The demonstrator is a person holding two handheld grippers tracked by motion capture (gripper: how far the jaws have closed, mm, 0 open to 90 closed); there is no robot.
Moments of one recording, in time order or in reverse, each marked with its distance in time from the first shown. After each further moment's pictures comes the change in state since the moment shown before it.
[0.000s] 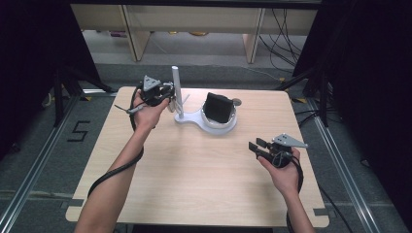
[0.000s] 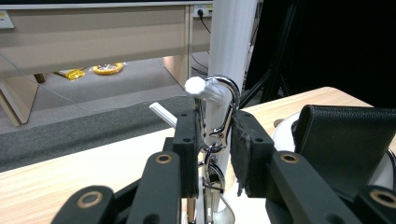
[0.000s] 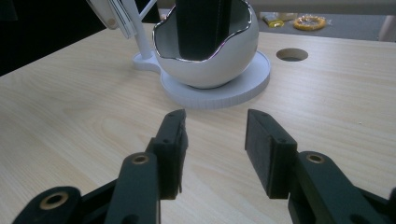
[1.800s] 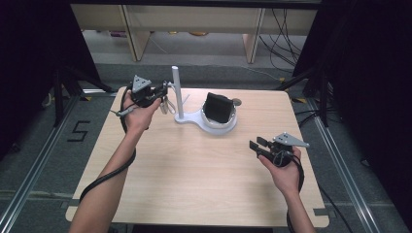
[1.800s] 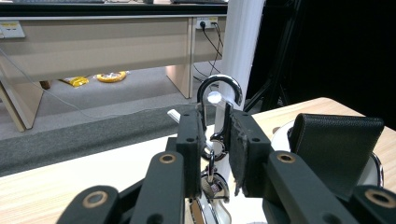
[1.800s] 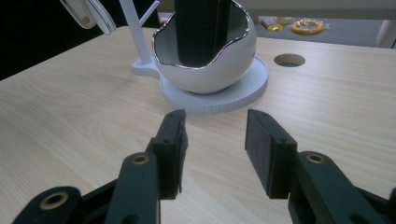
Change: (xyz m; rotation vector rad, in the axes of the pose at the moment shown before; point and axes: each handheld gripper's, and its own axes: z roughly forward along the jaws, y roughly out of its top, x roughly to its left) left arm 0.009 0.006 -0.029 -0.039 0.005 -0.010; right arm -0.003 0.004 -0.002 -0.021 -0.021 -0.047
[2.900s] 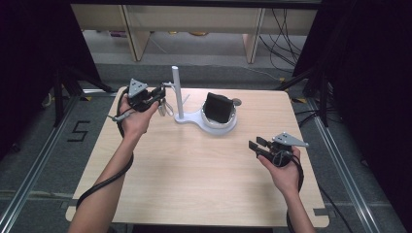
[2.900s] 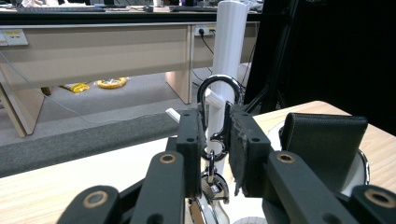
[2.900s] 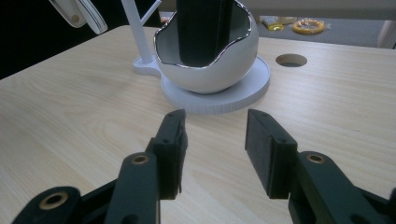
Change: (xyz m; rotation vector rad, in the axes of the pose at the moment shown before) left arm -0.004 -0.004 -0.016 -0.030 -0.003 0.005; right arm 0.001 0.000 0.001 0.005 0.011 -0.003
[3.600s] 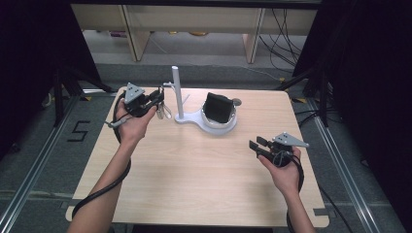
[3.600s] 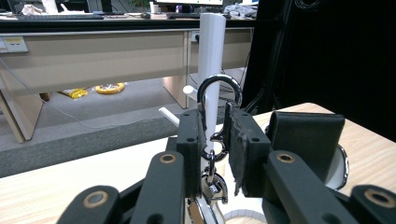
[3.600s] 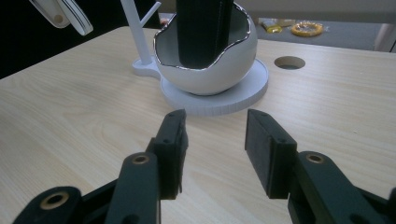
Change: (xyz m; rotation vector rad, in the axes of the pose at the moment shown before) left arm -0.009 -0.001 -0.023 -0.025 -0.010 0.008; right arm 0.001 0.000 -0.001 -0.005 -0.002 0.003
